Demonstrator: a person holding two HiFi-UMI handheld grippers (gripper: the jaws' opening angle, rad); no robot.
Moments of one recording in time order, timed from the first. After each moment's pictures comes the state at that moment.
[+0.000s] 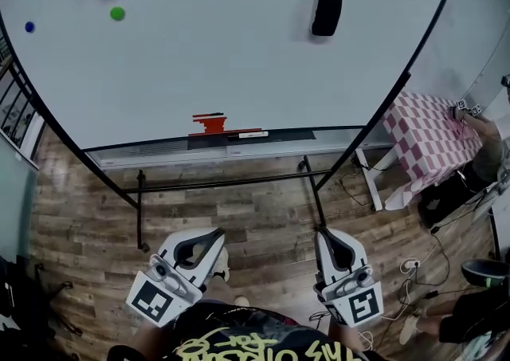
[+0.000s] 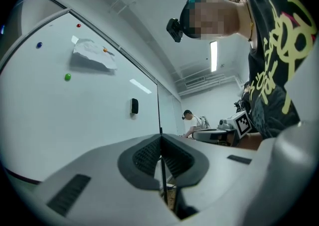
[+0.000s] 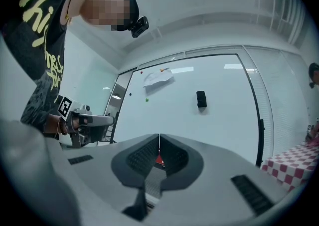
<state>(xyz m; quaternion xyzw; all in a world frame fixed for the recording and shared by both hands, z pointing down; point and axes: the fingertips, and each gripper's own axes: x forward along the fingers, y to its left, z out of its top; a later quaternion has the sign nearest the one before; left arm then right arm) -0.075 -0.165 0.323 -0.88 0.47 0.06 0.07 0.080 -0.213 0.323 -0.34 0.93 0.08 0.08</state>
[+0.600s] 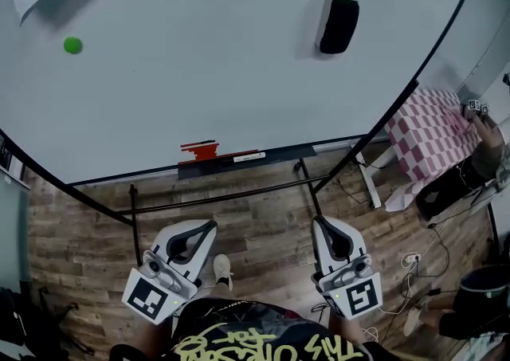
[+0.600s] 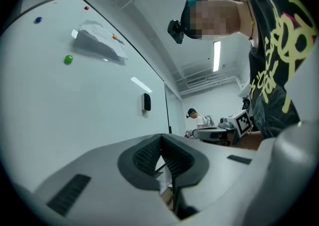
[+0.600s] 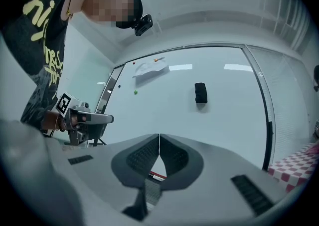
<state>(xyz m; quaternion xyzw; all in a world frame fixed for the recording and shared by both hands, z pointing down) -0.127 -0.271 0.316 -0.88 0.47 0.06 0.06 0.032 -0.316 0.311 -0.37 0.92 0.10 0.06</state>
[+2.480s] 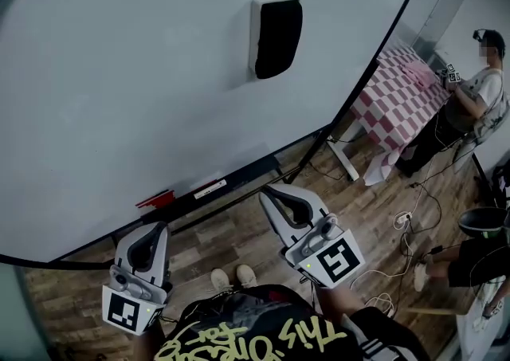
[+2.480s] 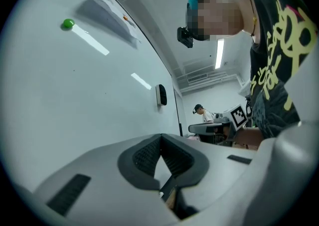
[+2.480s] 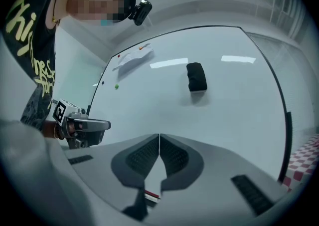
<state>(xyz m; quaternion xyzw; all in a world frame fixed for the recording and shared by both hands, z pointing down) -0.171 -0.391 0.312 -0.89 0.45 0.03 0.06 -0.015 -0.443 0.289 -0.37 0.92 0.07 0.06</state>
